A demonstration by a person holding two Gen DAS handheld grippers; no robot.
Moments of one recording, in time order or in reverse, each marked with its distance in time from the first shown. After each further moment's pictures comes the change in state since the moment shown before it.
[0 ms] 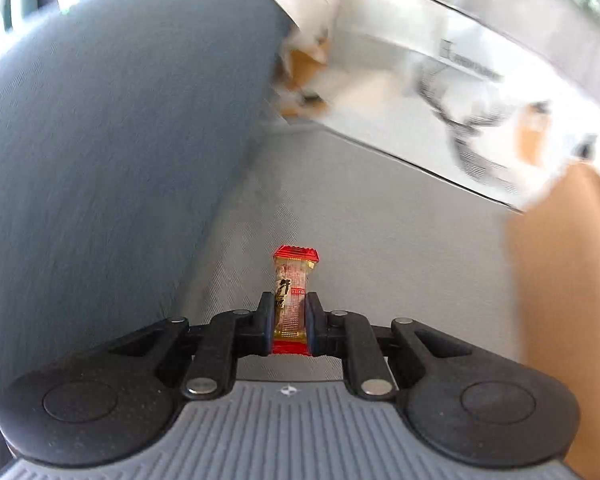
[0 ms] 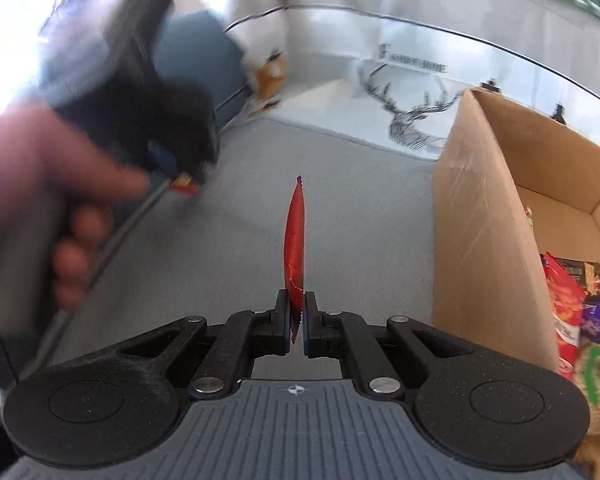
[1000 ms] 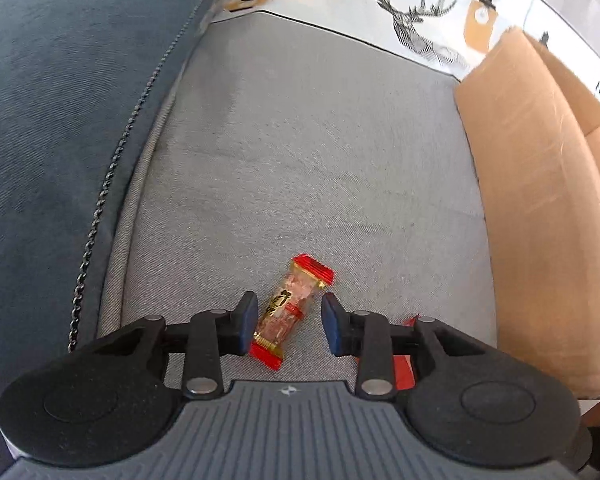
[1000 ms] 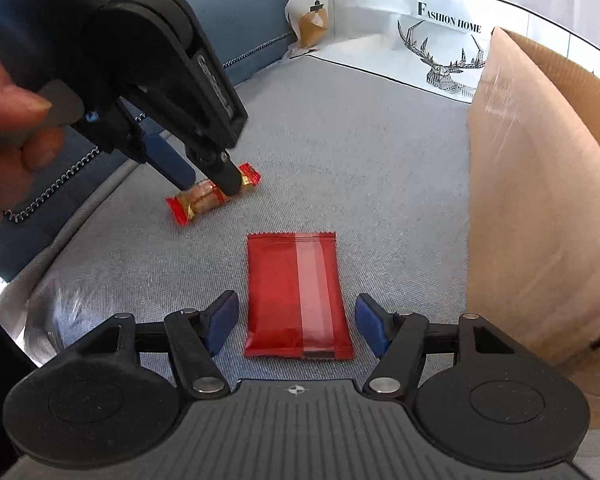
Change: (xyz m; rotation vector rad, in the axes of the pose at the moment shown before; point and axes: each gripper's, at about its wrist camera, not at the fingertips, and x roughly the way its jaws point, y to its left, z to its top) left arm -0.004 -0.022 -0.050 0.131 0.208 -0.028; right arm 0.004 -0.006 -0.055 -0.030 0.047 0.119
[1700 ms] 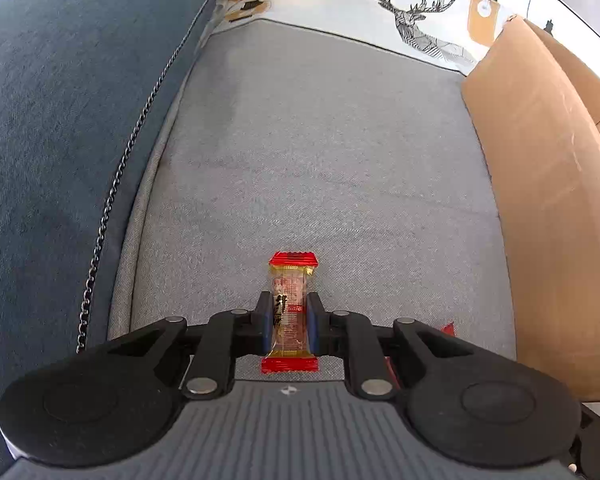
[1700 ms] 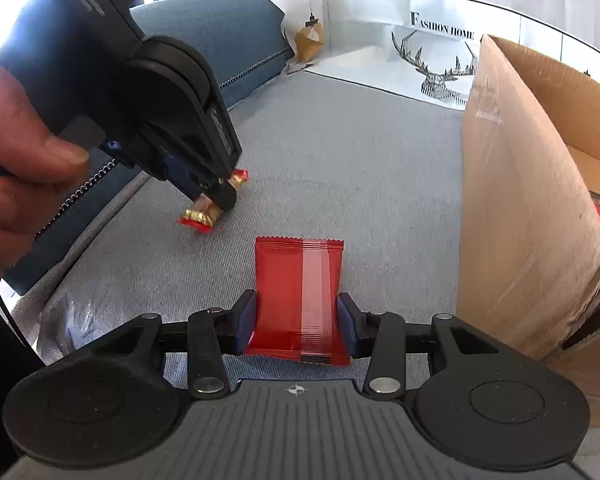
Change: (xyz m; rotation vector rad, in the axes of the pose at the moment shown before) left arm 0.005 -0.010 -0.002 0.029 -0.018 0.063; right arm -0.013 -0.008 -0.004 0.029 -0.033 0.023
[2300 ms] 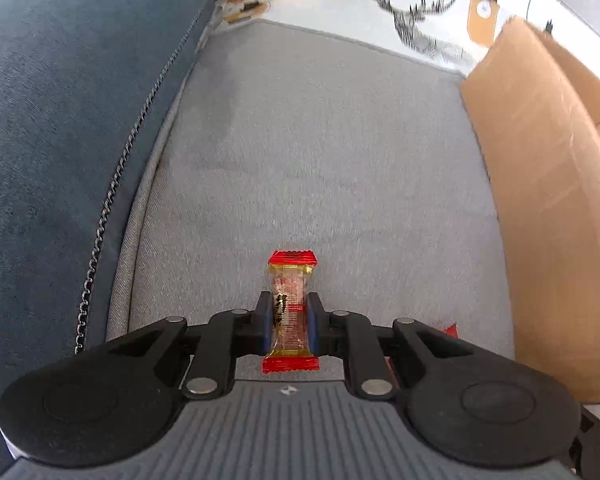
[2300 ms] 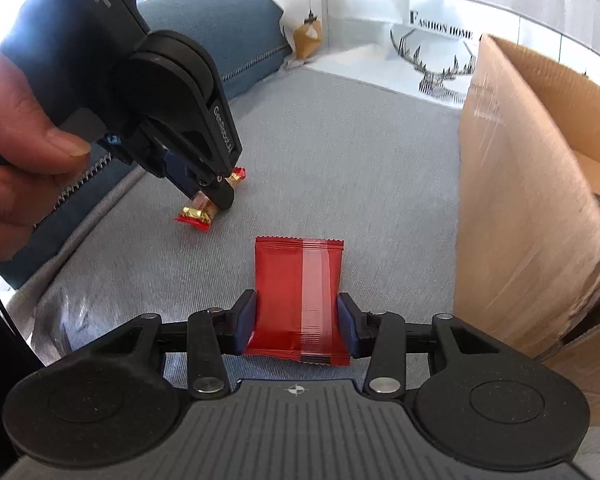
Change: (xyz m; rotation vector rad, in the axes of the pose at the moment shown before) left arm -0.005 -0.001 0.002 -0.012 -0.030 -0.003; right arm -0.001 0.004 -0.003 -0.011 -0.013 -0.018
